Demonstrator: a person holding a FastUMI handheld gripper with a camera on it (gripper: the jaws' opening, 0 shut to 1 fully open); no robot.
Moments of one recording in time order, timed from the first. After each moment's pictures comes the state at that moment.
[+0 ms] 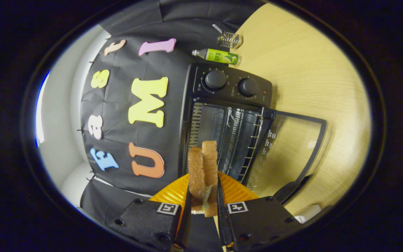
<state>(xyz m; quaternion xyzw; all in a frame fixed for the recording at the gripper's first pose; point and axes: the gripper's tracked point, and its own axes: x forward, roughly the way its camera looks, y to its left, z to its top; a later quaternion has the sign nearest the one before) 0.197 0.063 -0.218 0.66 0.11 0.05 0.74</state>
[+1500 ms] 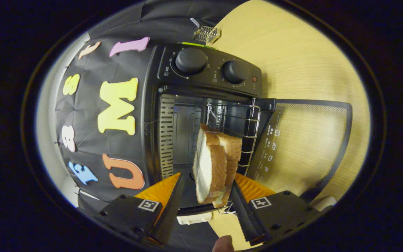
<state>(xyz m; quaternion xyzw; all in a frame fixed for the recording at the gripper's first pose) 0.254 0.083 -0.260 0.68 0.21 -0.03 0.70</state>
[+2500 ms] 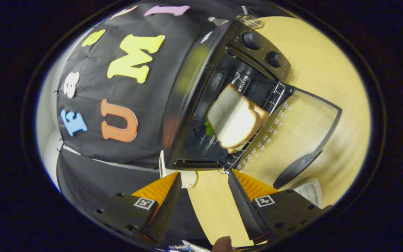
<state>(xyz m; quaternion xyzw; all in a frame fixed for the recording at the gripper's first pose) 0.169 0.139 -0.198 0.55 0.31 0.07 0.78</state>
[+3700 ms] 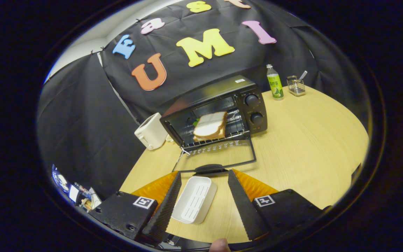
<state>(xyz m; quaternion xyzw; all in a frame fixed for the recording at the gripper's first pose) 0.034 0.020 -0.243 0.21 0.28 0.13 0.93</state>
